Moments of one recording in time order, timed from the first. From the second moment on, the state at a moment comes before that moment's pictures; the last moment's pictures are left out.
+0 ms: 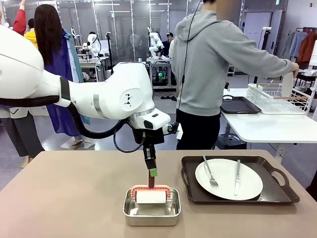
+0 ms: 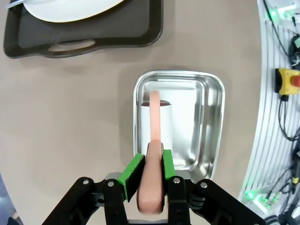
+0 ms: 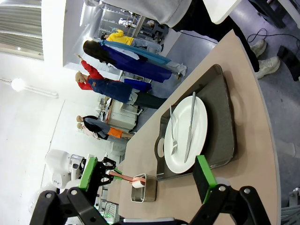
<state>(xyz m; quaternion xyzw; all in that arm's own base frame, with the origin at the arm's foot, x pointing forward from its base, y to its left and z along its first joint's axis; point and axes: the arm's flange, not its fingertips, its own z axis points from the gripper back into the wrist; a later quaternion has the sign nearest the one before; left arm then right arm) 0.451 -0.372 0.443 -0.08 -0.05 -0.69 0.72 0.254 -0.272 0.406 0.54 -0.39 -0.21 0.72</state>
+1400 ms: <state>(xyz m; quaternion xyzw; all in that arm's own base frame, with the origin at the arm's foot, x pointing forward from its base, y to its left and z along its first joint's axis) 0.474 -0.356 0.432 -0.09 -0.03 -0.68 0.73 0.254 -0.272 0.406 0.54 -0.39 -0.21 0.72</state>
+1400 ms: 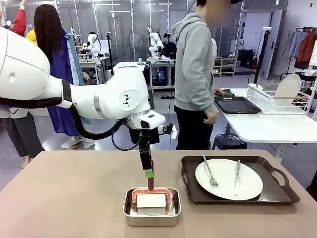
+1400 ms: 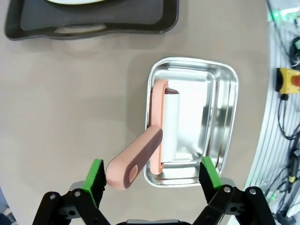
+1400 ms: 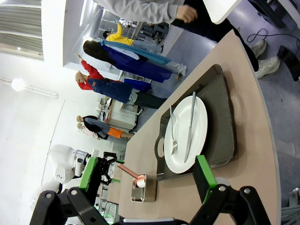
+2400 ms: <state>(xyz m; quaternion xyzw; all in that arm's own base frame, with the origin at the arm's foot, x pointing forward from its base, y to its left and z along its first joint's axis) 0.496 -0.338 0.460 -0.16 -0.07 -0.63 0.75 0.254 -0.273 0.406 0.54 -0.39 -0.21 0.72</state>
